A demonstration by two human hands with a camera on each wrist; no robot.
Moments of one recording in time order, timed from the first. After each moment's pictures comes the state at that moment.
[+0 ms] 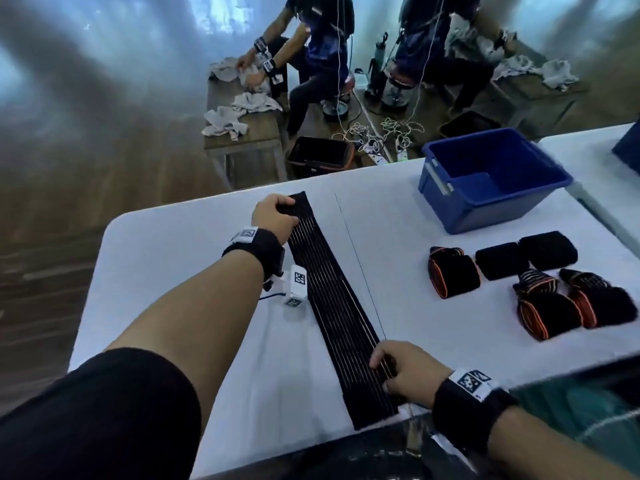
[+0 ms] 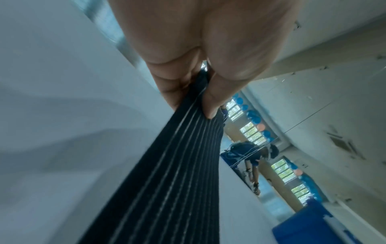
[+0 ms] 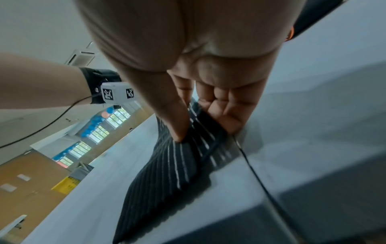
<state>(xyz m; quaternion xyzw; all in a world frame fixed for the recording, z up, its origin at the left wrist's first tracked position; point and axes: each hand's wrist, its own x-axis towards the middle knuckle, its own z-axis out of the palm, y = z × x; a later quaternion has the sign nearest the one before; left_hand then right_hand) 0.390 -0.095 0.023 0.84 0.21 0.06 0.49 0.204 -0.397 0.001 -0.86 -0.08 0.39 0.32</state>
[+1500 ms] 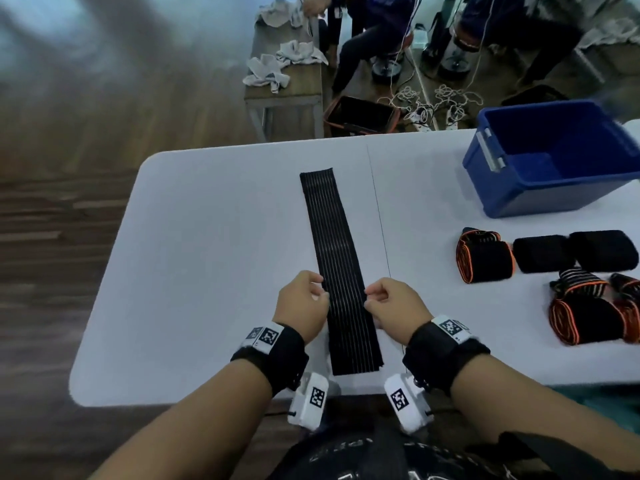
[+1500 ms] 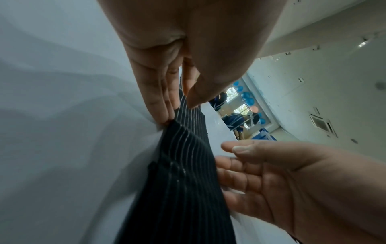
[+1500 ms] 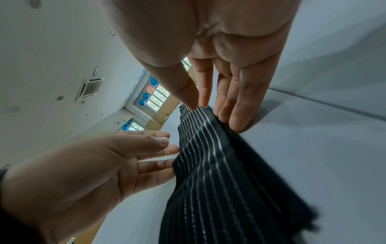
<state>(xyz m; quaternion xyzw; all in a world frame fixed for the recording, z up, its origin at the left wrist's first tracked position) 0.179 -0.172 -0.027 0.86 0.25 -0.04 0.43 0.242 -0.358 -0.020 -0.84 -0.03 0.30 0.45</state>
